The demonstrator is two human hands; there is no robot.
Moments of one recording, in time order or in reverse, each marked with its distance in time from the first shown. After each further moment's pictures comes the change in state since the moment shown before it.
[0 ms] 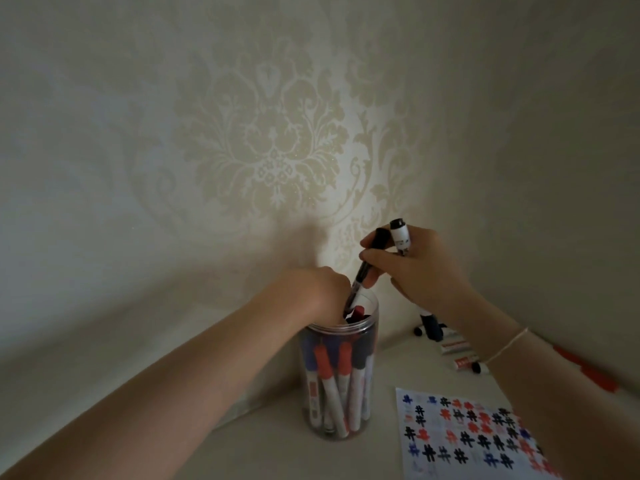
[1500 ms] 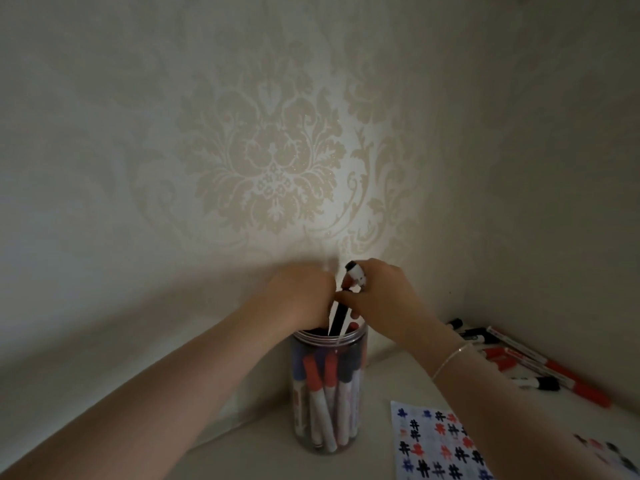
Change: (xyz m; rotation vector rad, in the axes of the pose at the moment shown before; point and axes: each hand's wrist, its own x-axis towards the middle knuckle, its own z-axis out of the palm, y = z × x) left_hand 0.005 -0.017 0.008 0.081 0.246 -0.031; right_hand 0.010 0.017 0.034 -0.441 -0.077 -0.045
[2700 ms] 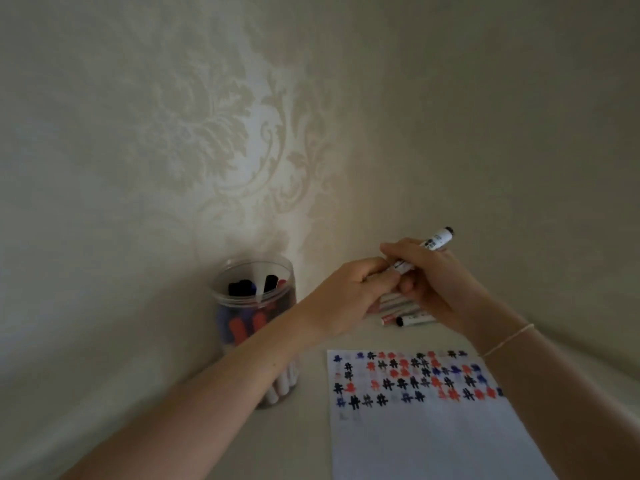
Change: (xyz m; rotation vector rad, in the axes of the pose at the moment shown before) left_hand -0.011 0.121 0.008 -1.477 -0.081 0.366; right_hand -0.075 0.085 -0.082 1.025 0.041 0.370
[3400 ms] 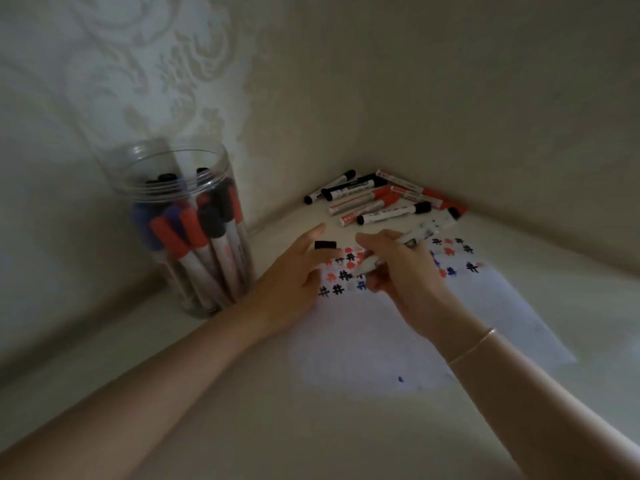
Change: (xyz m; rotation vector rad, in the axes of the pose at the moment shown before) left_hand -0.032 -0.121 0.035 0.494 -0.034 -0.032; right_hand -0.060 0.100 -0.003 -0.131 0.403 0.091
